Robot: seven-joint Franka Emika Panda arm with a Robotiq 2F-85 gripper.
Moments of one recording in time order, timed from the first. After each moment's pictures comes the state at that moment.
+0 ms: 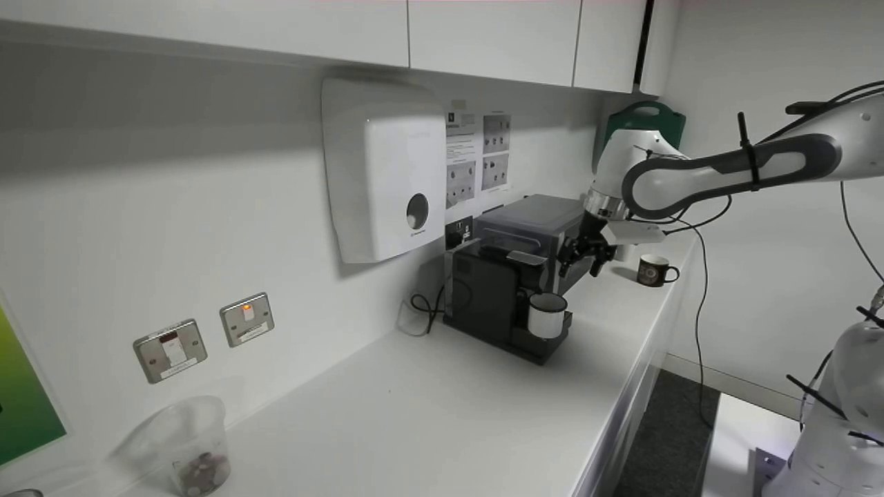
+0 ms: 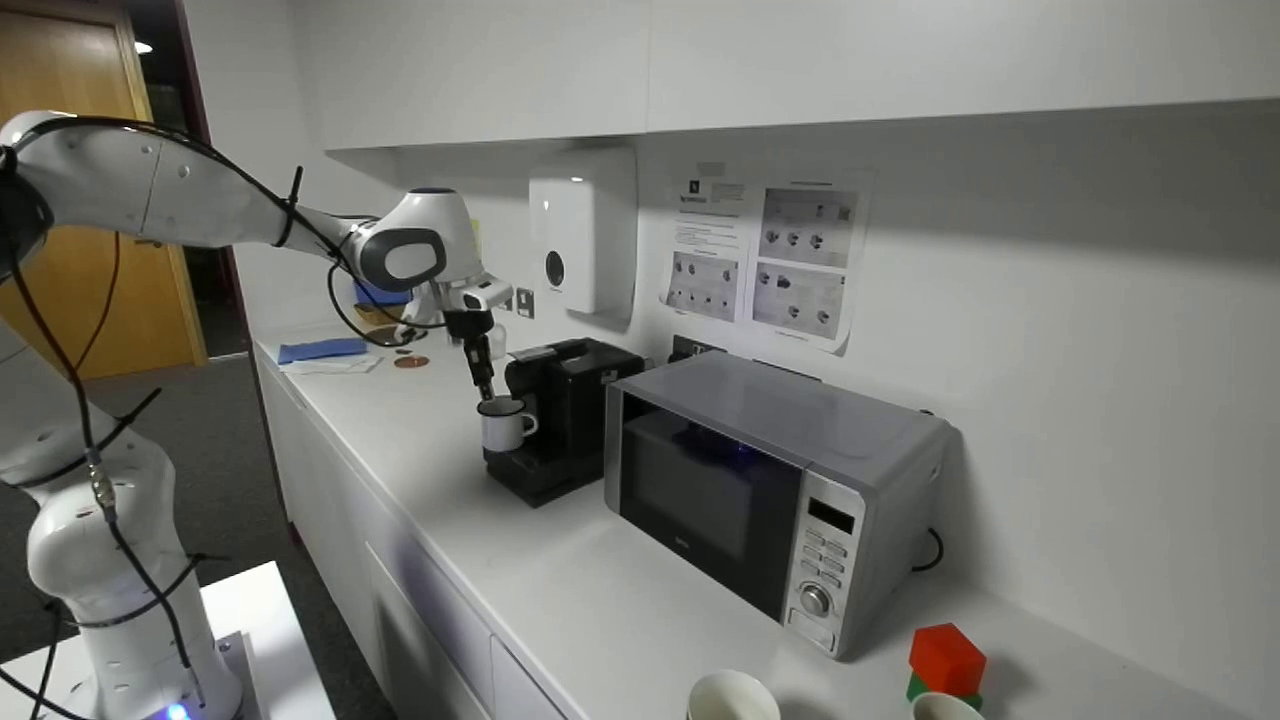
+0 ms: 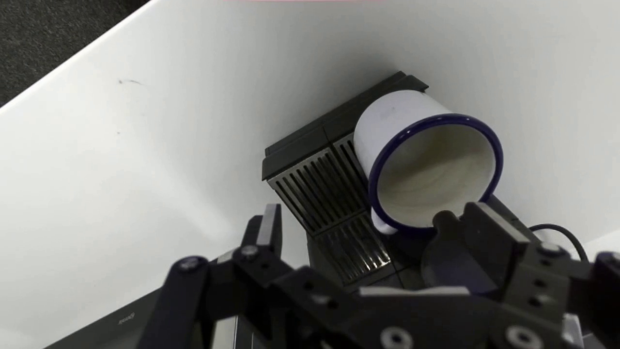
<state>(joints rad) -0.08 -0.39 0.08 -2.32 0.04 2.16 0.48</state>
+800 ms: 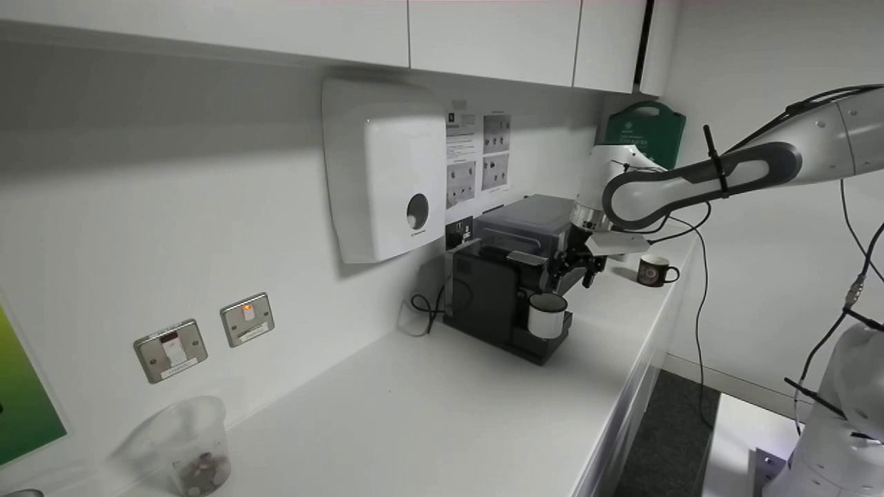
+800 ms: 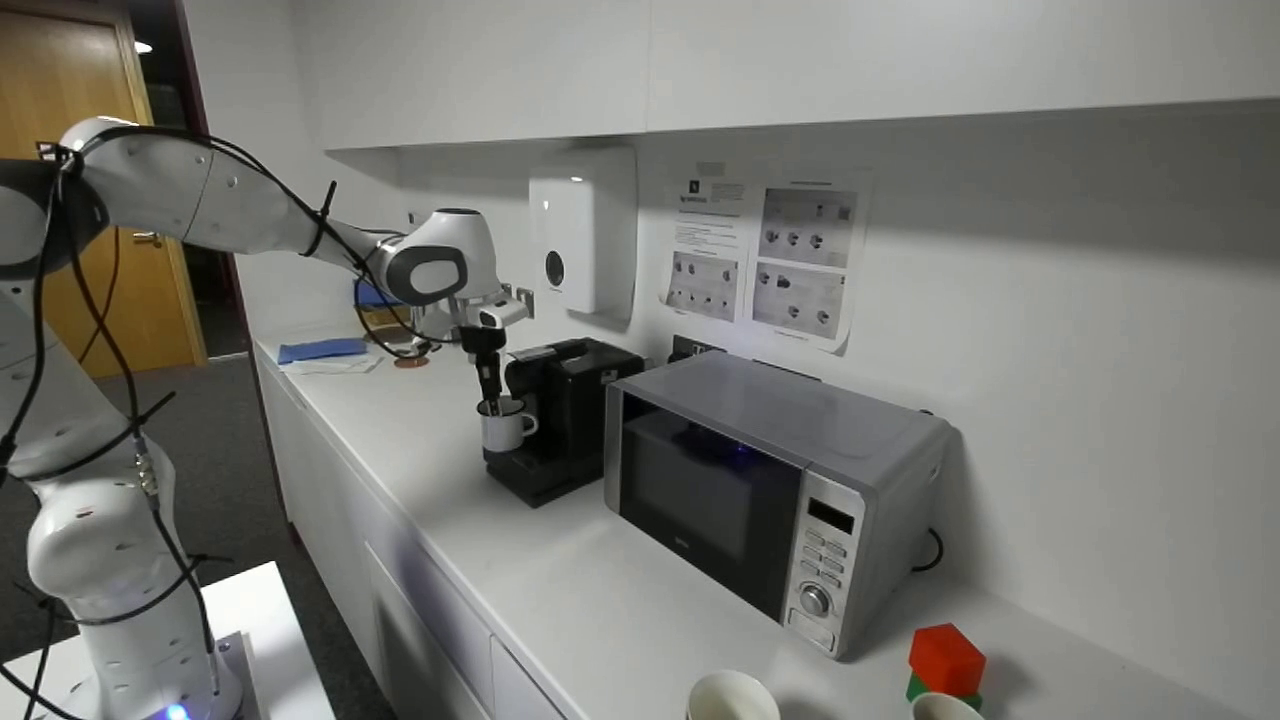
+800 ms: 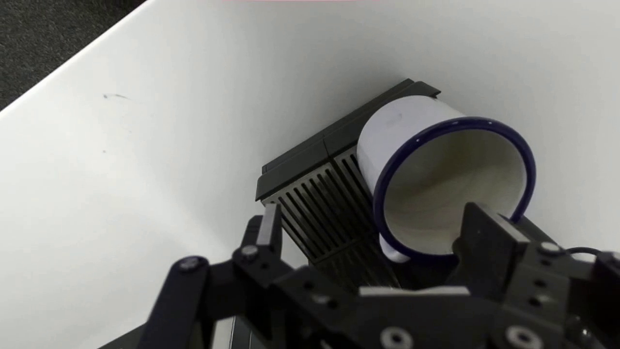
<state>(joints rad) -0.08 -0.28 0.08 -2.28 0.03 2.16 0.50</state>
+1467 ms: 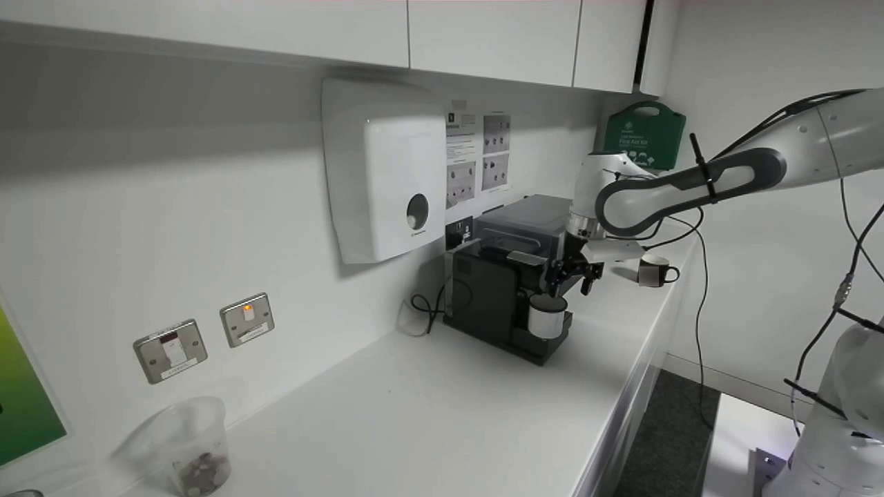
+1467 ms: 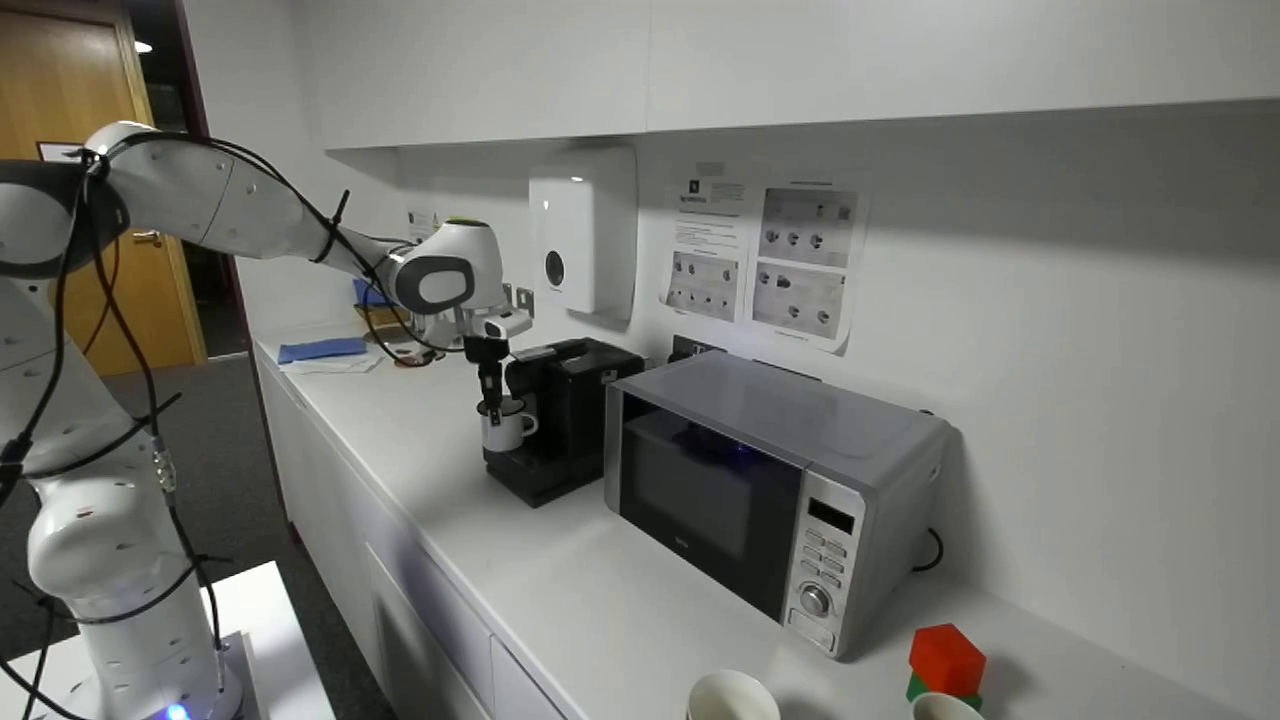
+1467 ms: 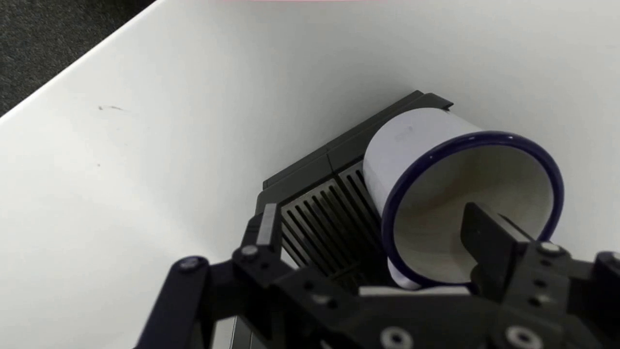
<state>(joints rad) -0.08 -0.23 0.08 -2.27 0.03 2.16 0.51</state>
